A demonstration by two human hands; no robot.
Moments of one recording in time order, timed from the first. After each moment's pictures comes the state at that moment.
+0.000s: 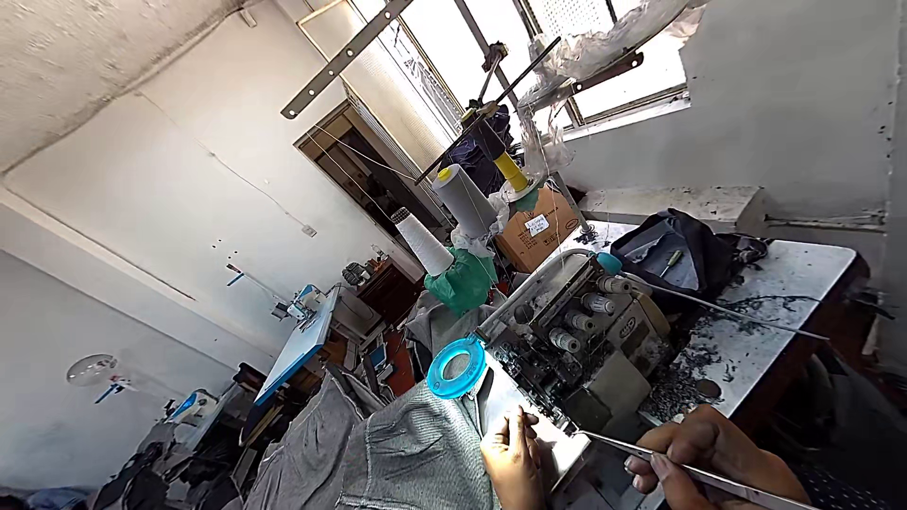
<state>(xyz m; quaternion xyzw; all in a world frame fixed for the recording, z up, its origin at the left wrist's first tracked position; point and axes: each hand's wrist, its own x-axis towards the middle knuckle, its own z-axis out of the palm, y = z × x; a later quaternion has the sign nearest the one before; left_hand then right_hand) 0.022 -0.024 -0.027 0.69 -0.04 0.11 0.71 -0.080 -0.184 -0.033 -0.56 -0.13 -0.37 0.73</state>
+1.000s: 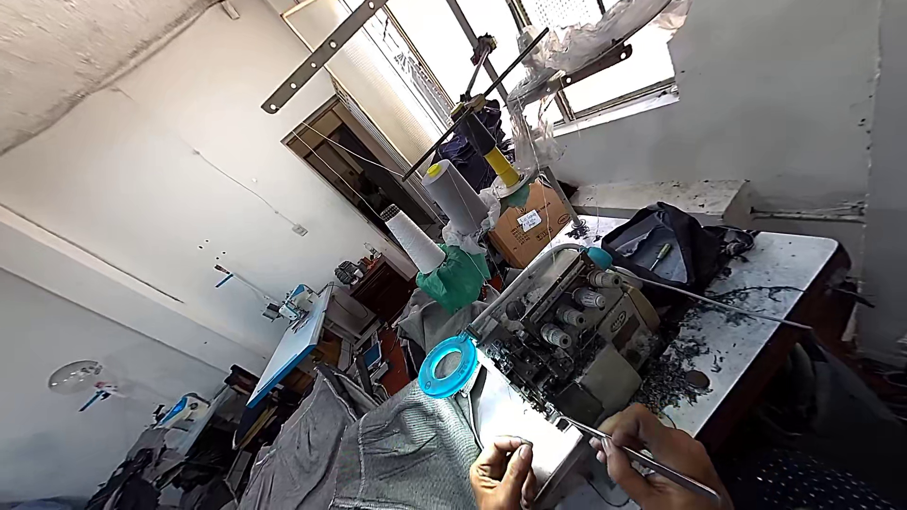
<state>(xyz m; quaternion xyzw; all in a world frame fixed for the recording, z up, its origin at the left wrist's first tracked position) -0.007 0.007 -0.032 0.60 -0.14 0.03 0.79 -0.045 -0.164 -0.072 -0.66 -0.11 -0.44 0.60</state>
